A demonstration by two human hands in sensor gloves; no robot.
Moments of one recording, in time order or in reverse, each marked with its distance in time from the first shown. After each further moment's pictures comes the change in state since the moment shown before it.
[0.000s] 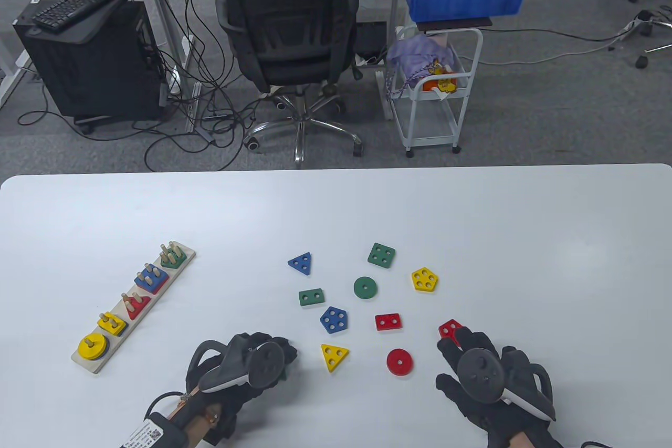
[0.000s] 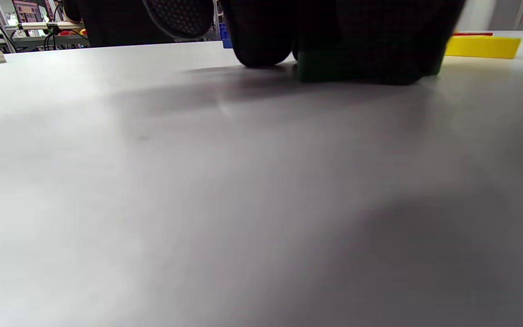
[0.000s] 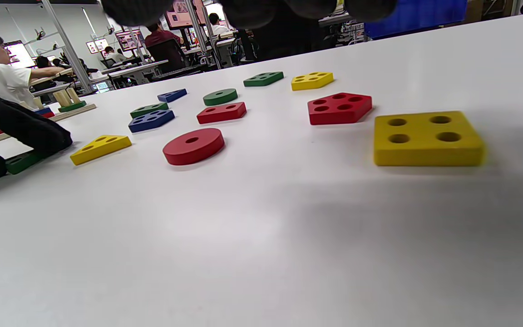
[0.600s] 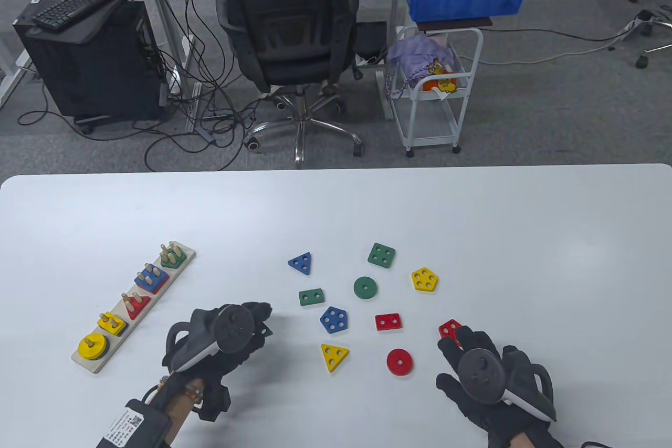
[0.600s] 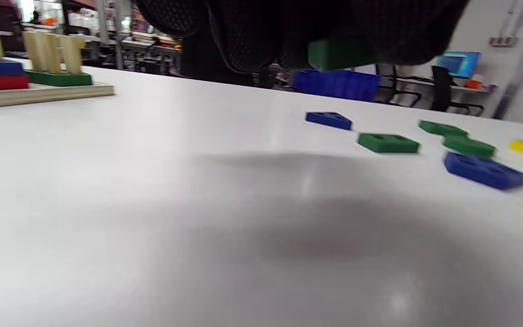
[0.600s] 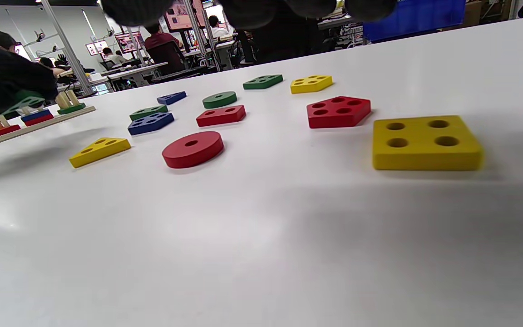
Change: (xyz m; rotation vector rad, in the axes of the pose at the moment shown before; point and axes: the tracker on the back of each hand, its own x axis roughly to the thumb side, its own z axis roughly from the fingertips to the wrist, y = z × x) left_hand -0.067 0.044 -0.002 0.110 0.258 0.239; right_hand 0.000 0.000 0.000 -0.005 0.004 0.001
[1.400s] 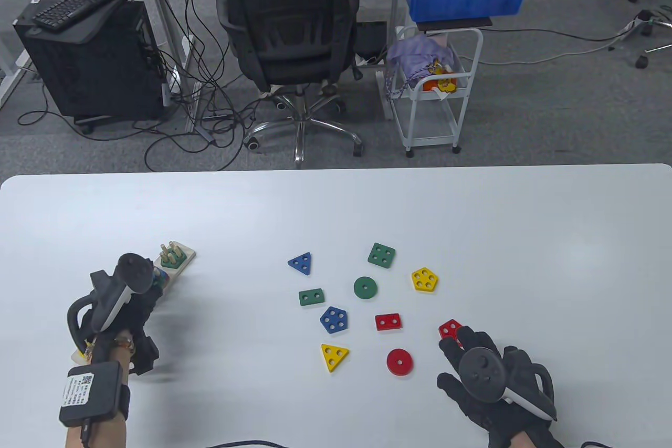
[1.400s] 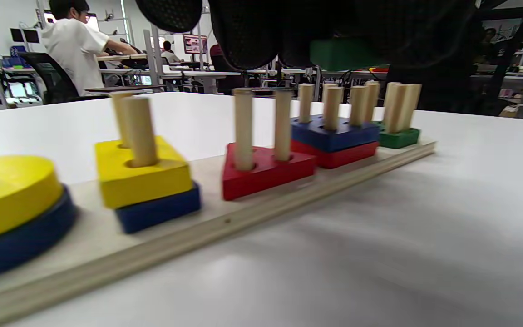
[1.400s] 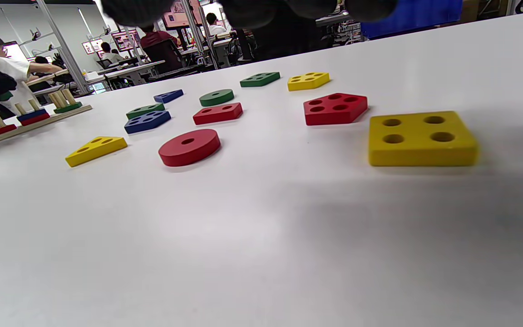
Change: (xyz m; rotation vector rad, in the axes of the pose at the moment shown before) left_hand -0.160 0.031 -0.020 0.076 0.608 -0.071; right_hand -0.002 -0.001 -0.001 0.007 0.006 -0.004
